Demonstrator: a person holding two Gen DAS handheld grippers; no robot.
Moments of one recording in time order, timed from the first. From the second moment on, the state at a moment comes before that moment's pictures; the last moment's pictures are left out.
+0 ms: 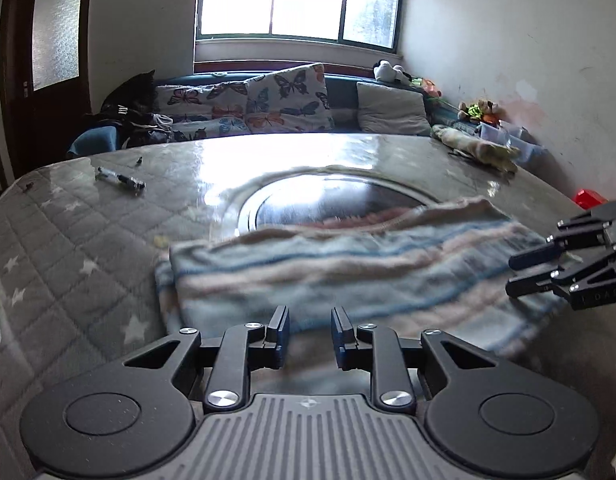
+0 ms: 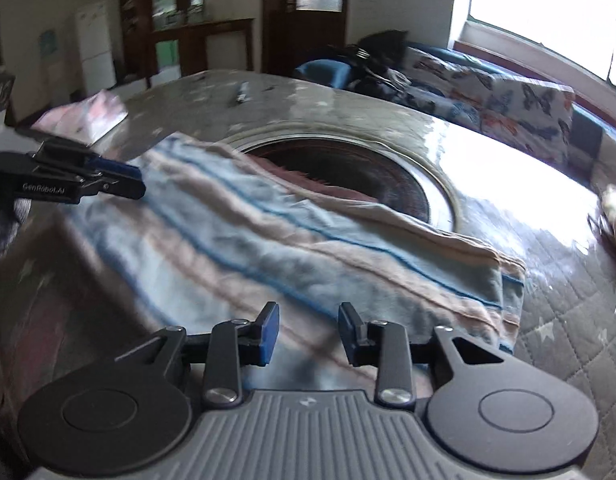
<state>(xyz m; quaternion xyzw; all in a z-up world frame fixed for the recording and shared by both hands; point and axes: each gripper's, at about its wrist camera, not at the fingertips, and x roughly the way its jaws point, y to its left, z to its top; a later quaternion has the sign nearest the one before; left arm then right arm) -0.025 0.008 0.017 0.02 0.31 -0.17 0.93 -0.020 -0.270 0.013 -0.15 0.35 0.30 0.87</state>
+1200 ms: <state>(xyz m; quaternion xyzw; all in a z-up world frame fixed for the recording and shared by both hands) -0.062 -0.030 0.000 0.05 0.31 -0.23 0.92 -0.057 -0.239 0.000 -0.14 0.34 0.32 0.87</state>
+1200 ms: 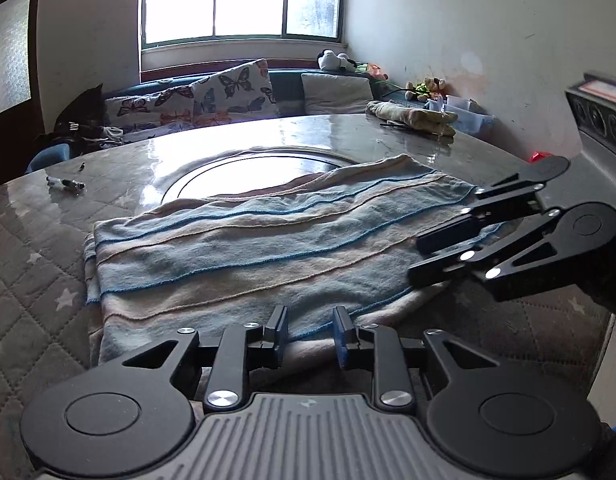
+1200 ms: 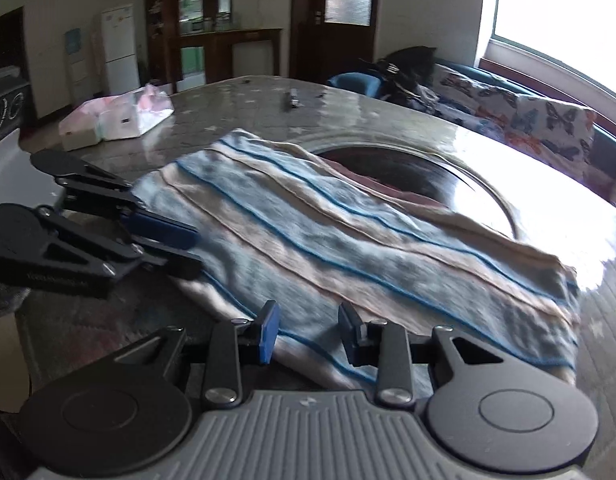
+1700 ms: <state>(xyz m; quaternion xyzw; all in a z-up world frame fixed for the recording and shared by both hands) -0.069 -0.003 0.003 0.01 0.32 -0.21 0.93 -0.059 -0.331 0.003 -0.10 0.35 0.20 0.91</state>
